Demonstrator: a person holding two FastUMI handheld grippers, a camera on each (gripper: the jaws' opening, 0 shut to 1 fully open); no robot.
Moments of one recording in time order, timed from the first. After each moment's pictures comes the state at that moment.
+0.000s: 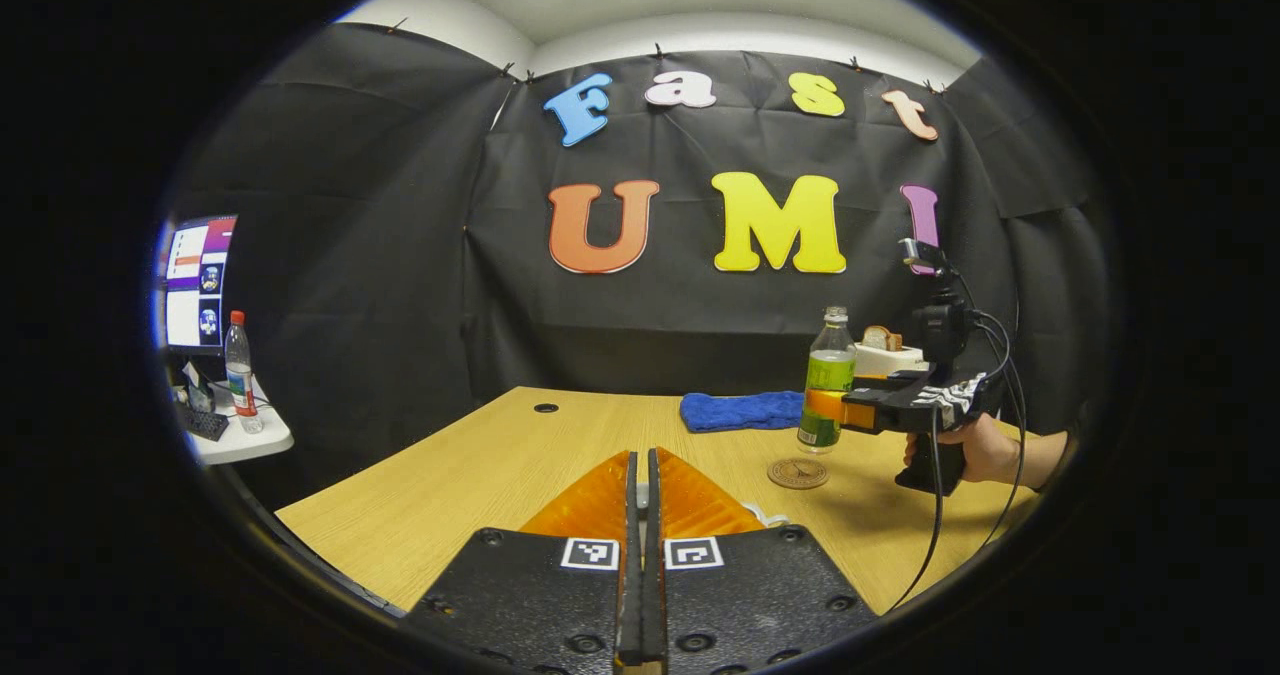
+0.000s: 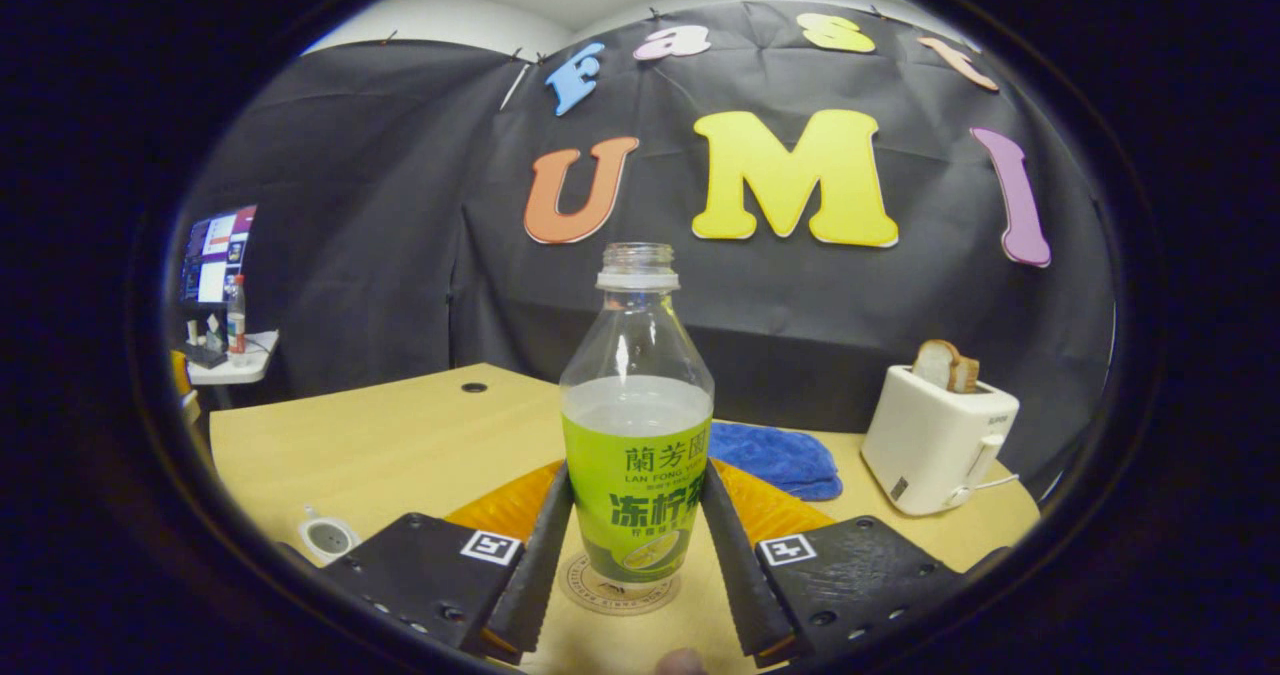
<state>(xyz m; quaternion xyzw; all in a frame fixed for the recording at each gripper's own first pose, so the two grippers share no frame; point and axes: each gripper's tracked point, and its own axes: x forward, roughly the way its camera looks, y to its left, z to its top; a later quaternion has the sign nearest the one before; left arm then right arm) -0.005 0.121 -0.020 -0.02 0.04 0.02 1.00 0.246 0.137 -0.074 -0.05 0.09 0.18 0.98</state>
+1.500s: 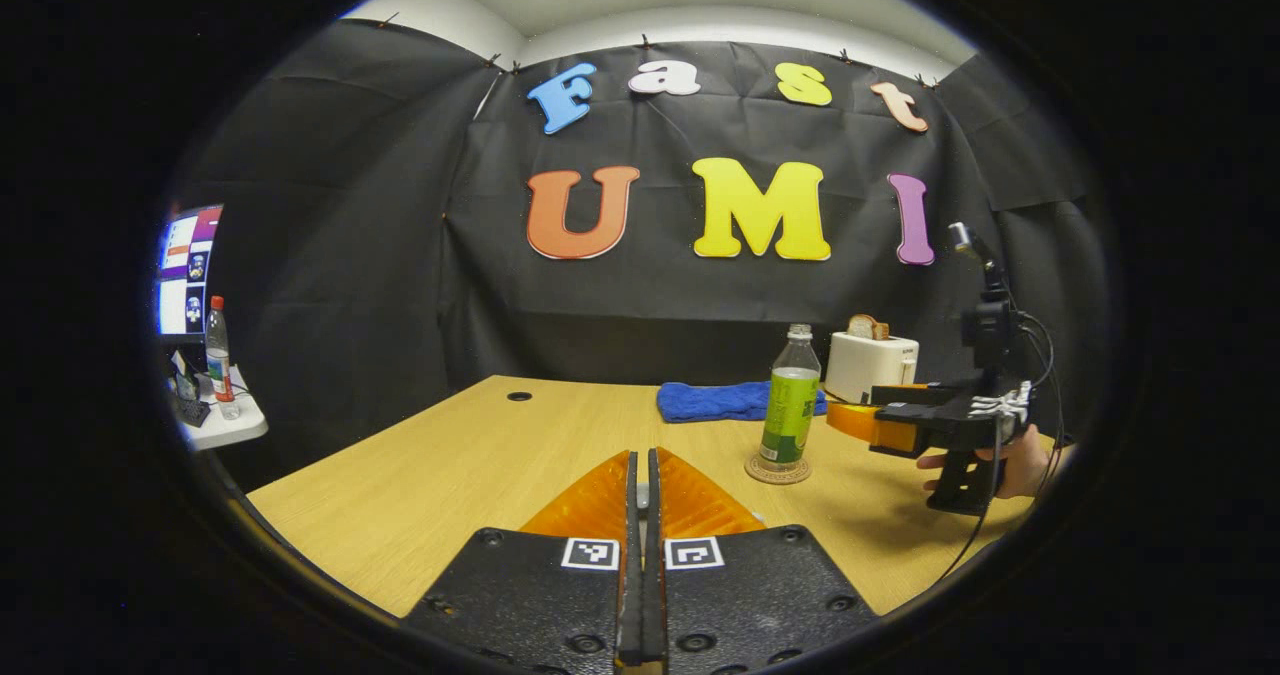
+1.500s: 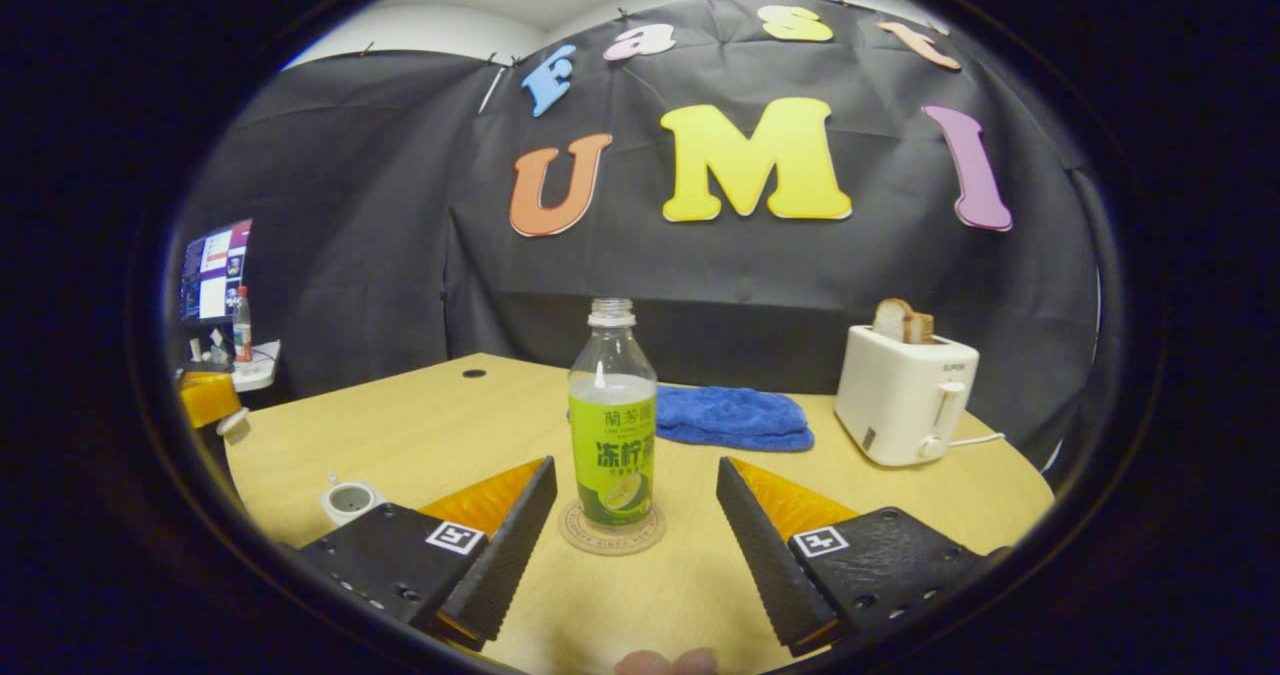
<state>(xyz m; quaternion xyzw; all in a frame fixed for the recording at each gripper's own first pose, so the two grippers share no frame) 0.021 0.076 -0.044 -0.02 0.05 0.00 1.00 0.172 0.079 -0.084 -0.04 0.09 0.15 0.98</state>
